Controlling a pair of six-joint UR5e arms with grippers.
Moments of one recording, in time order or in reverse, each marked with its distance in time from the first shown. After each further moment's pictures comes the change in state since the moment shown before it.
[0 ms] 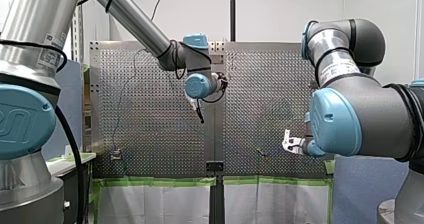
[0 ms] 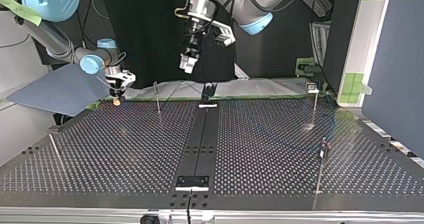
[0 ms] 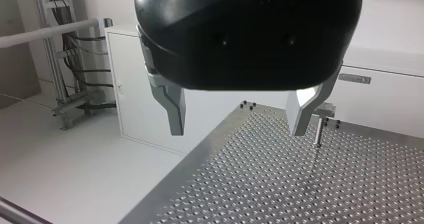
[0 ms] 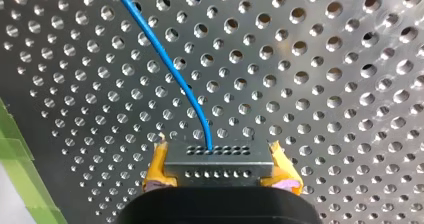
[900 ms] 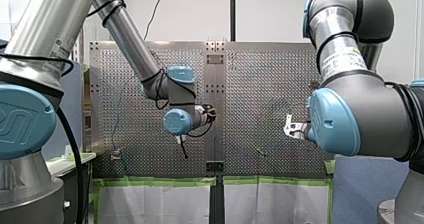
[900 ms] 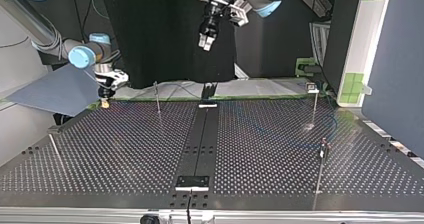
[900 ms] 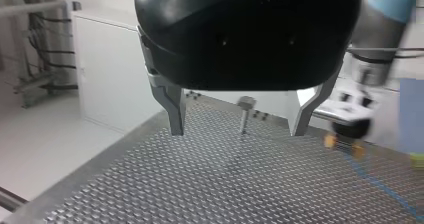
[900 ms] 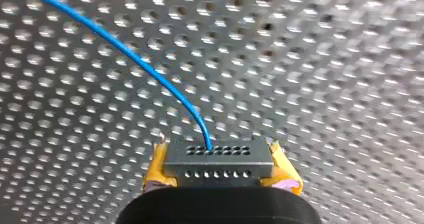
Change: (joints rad) left arm 0.002 -0.106 -0.253 0.227 0.011 -0.045; right arm -0.005 -0.193 0.165 -0.091 0.050 0.008
